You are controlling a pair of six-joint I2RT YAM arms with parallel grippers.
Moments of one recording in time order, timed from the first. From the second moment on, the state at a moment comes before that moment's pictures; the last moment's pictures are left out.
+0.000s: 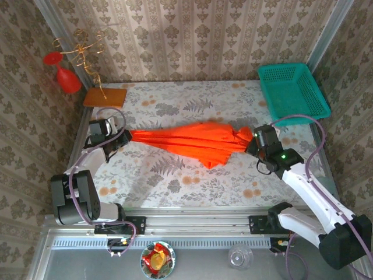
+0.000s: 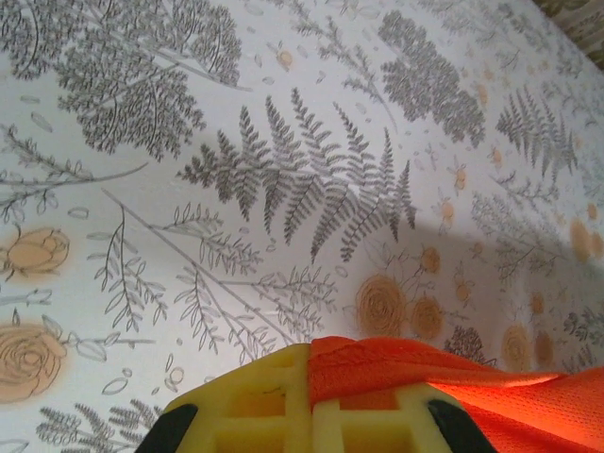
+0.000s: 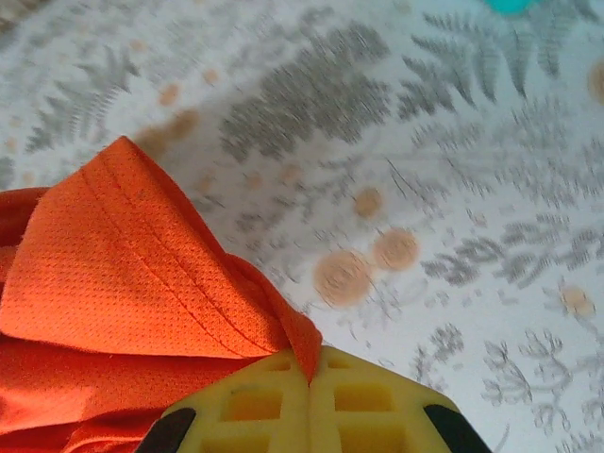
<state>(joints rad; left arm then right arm) 0.10 1.37 0.71 -0.14 0.45 -0.37 0.32 1.00 0.72 -0.63 0.22 0.78</state>
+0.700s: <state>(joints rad) -0.25 1.34 0.93 -0.46 0.31 -0.18 0.37 1.58 1.20 -0.72 -0.15 0.54</state>
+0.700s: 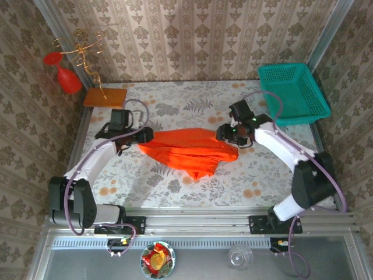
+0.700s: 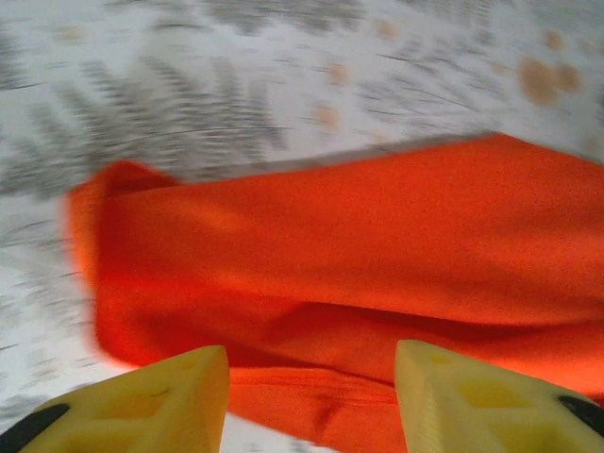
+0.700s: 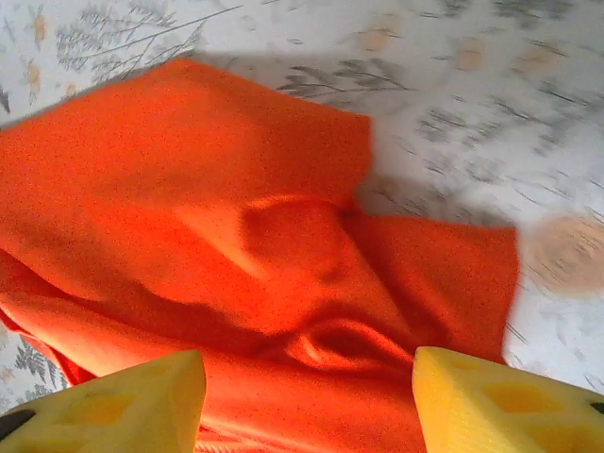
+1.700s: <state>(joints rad) -0.84 1.84 1.23 -0.56 0.30 -0.04 0.28 1.71 1.30 -0.77 -0.13 0.51</state>
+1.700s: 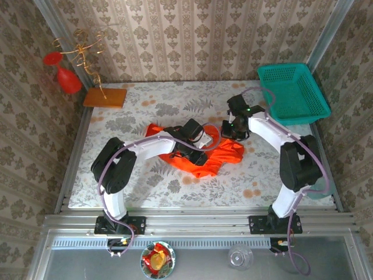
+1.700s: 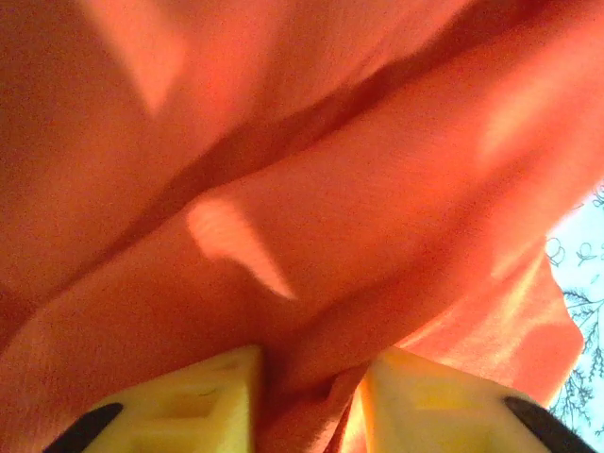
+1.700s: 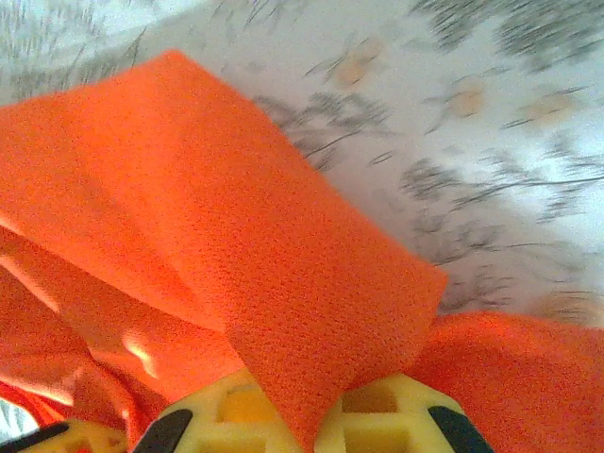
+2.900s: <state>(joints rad) -0.57 1.53 1.08 -0.53 0.25 -0.41 0.59 1.53 1.18 -0.87 -0.03 0.47</state>
